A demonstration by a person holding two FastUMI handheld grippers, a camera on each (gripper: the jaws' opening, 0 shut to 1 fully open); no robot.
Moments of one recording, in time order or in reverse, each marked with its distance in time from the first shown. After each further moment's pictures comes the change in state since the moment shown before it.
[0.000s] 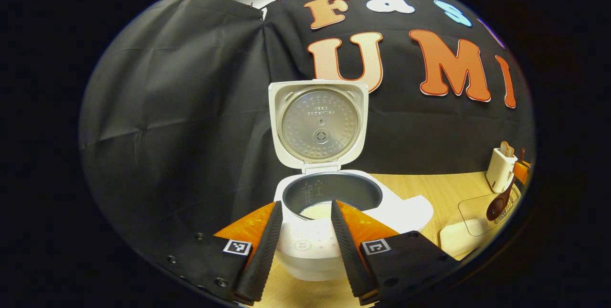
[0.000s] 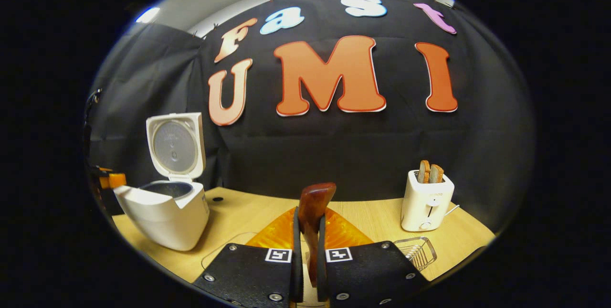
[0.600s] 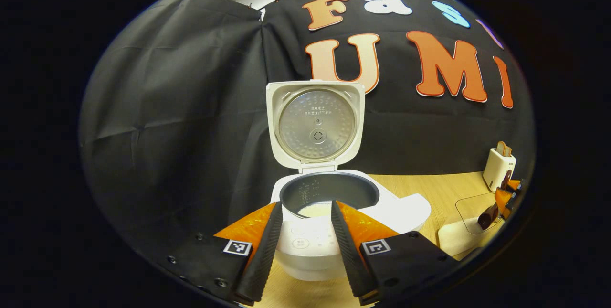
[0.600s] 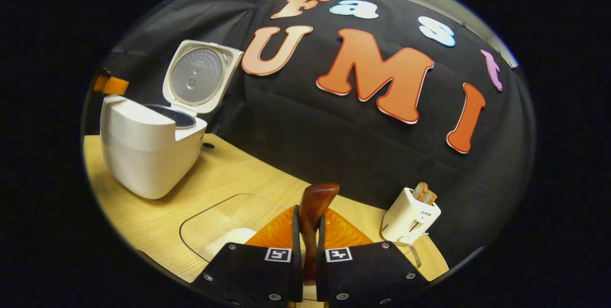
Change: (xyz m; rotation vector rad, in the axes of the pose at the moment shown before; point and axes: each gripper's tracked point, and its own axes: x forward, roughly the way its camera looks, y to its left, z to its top) left arm 0.001 -0.001 -0.004 -0.009 -0.006 -0.021; right arm 0.002 0.039 -0.051 -0.370 0.082 -0.029
